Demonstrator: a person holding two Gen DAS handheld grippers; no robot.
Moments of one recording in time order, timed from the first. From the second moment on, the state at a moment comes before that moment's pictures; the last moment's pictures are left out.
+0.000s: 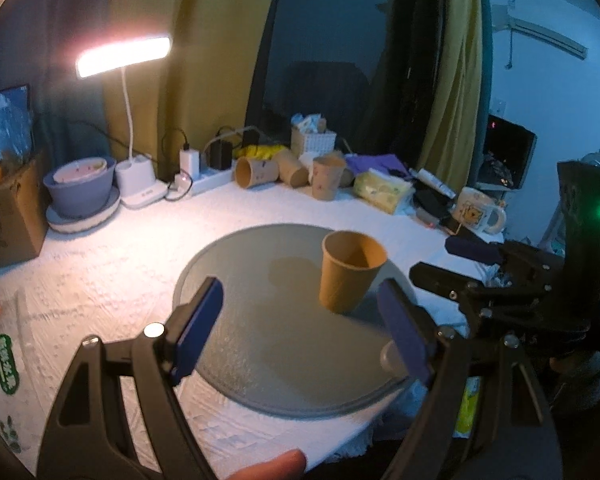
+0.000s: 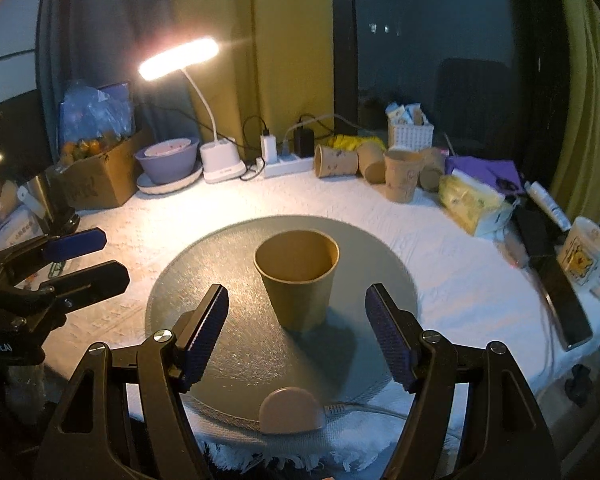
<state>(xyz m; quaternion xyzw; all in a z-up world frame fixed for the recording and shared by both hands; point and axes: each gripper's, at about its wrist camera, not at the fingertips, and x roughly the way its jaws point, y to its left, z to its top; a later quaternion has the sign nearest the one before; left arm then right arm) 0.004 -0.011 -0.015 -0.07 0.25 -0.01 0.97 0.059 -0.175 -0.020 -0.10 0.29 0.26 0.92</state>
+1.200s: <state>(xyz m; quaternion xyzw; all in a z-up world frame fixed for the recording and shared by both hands) -0.063 -0.012 0.066 -0.06 0.08 0.04 0.99 -0.015 -0.211 0.080 -0.08 0.16 0.20 0.96</state>
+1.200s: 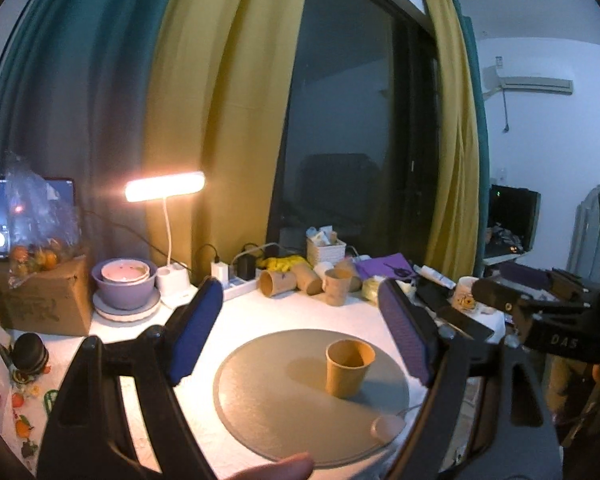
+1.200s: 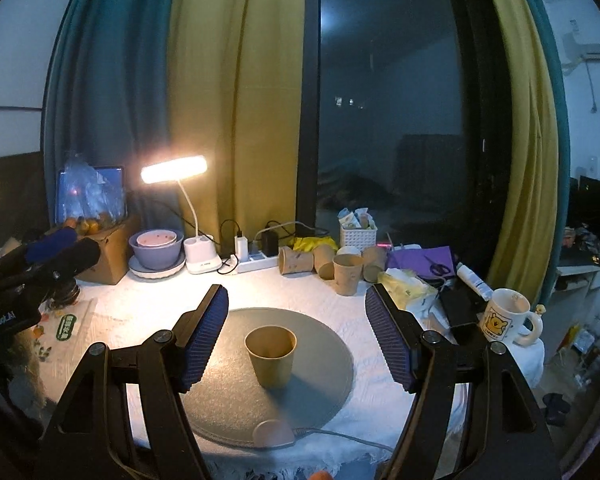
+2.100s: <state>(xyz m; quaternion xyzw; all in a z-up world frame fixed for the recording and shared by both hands) -0.051 -0.020 0.054 -0.06 0.12 0.02 0.99 -0.008 -0.200 0.067 -0.09 0.18 0.21 0.96</state>
